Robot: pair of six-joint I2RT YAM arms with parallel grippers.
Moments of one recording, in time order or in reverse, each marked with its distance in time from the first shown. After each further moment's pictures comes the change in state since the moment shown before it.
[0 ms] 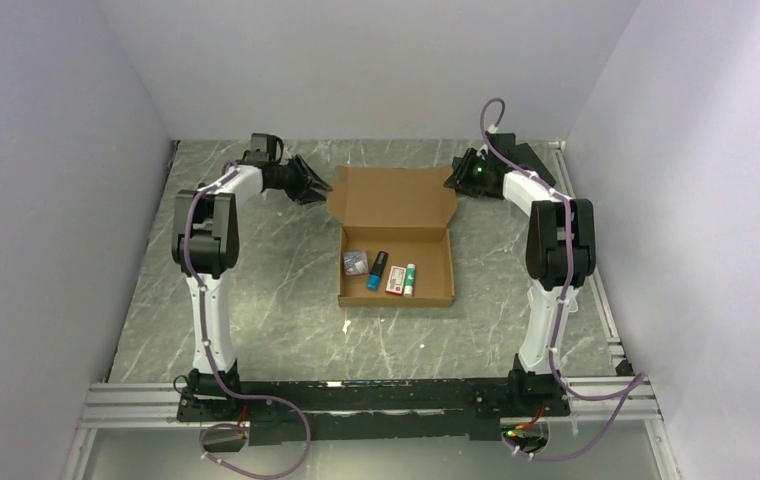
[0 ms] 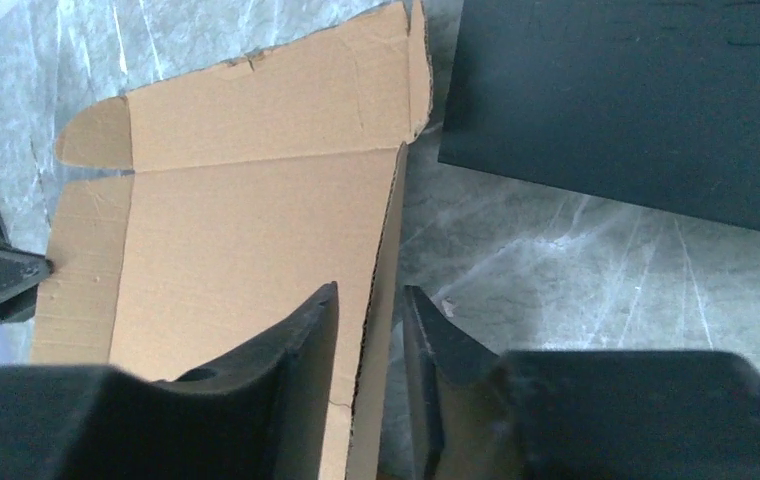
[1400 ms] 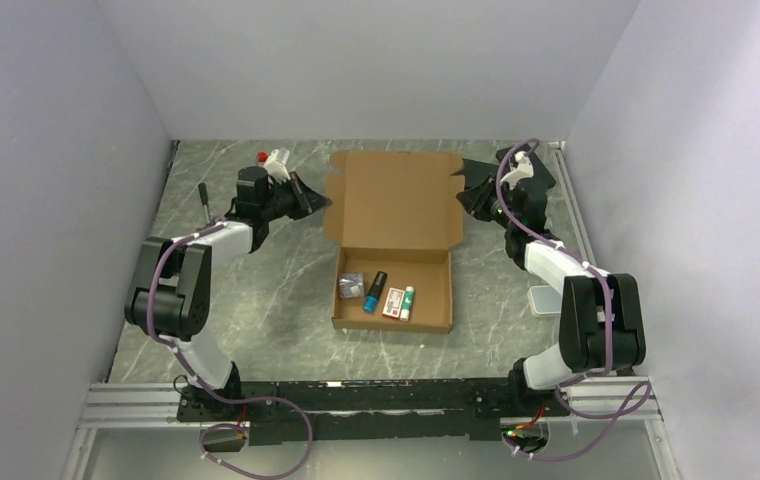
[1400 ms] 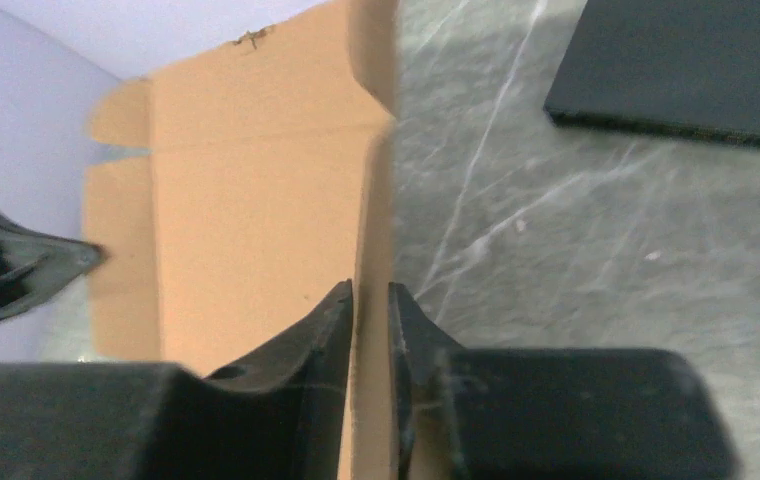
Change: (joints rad) left arm -0.084 -0.529 -0.735 0.722 -0.076 0.195; right arm -0.005 -0.585 -0.747 0.624 -0.045 0.041
